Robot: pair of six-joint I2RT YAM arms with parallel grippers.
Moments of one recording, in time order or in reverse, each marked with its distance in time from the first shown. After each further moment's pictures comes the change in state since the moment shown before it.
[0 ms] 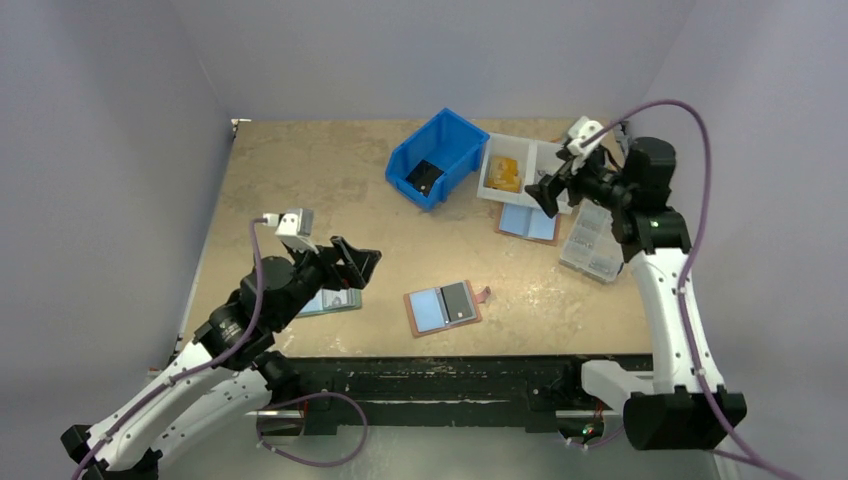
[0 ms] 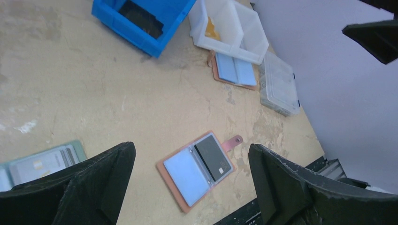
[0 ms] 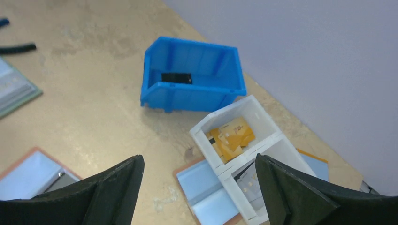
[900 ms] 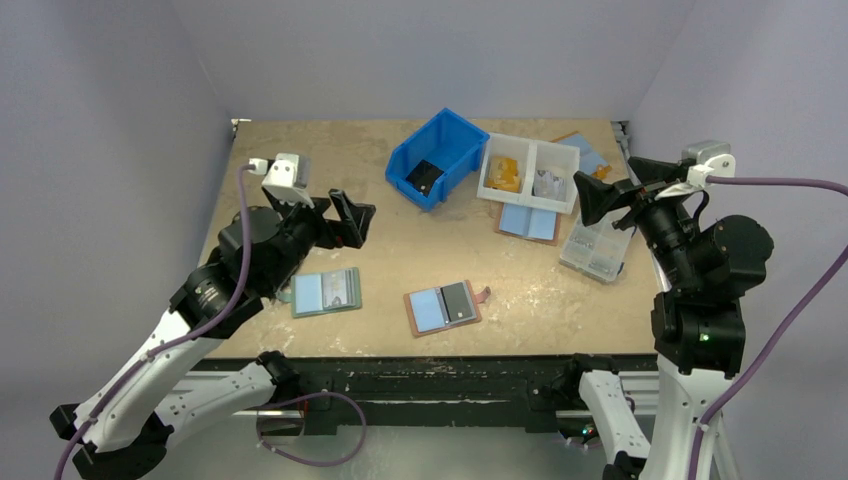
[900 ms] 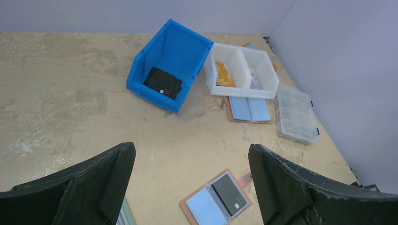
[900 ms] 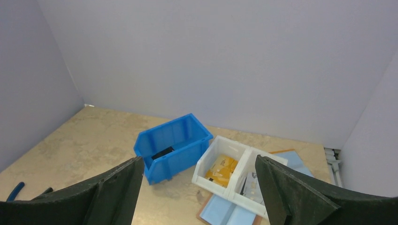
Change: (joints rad) left arm 0.006 0.260 0.515 -0.182 -0.095 0.228; right arm -0.157 -0.406 0.114 -0.038 0.247 0.610
